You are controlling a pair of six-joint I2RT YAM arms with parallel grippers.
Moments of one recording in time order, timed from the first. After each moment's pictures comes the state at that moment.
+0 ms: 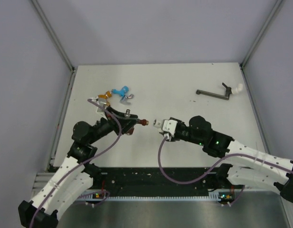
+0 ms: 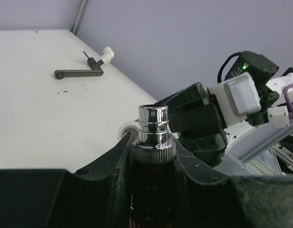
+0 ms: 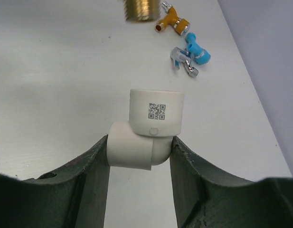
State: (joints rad) left arm -0.46 0.62 0.48 0.35 0.57 -0.67; right arm 0.98 0.95 0.69 -0.01 -0.12 -0.51
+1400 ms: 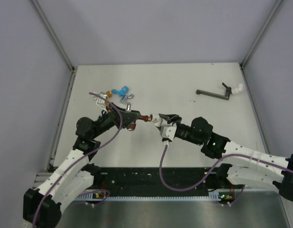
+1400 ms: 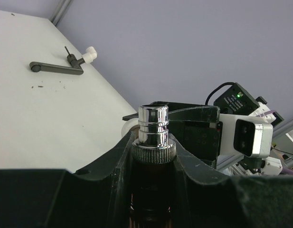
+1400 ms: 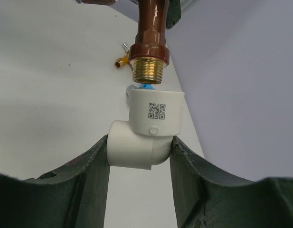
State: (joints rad) left arm -0.39 0.76 0.47 0.61 0.64 -0.95; right arm 0.99 0.95 0.60 0.26 -0.13 -0.79
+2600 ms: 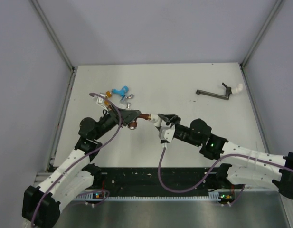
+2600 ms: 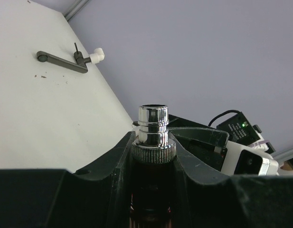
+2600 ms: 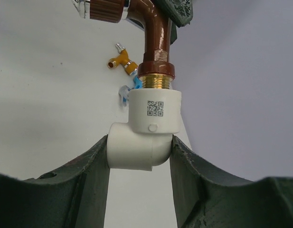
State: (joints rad) left arm -0.42 0.78 0.45 0.59 0.52 -1.04; right arm 1.01 0.97 0.59 0.32 -0.11 -0.84
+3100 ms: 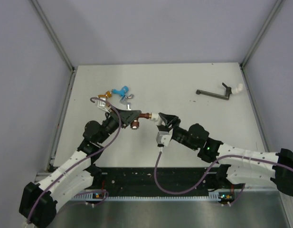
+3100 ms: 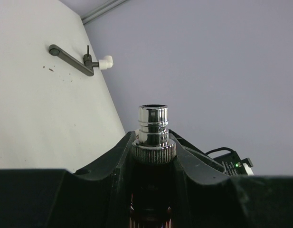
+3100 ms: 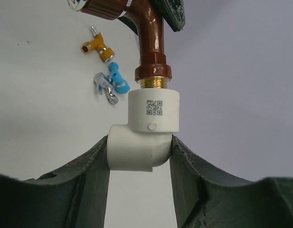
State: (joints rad) left arm -0.51 0.77 0.38 0.58 0.29 -1.21; right arm 1.06 1.01 0.50 0.51 0.04 -0.99
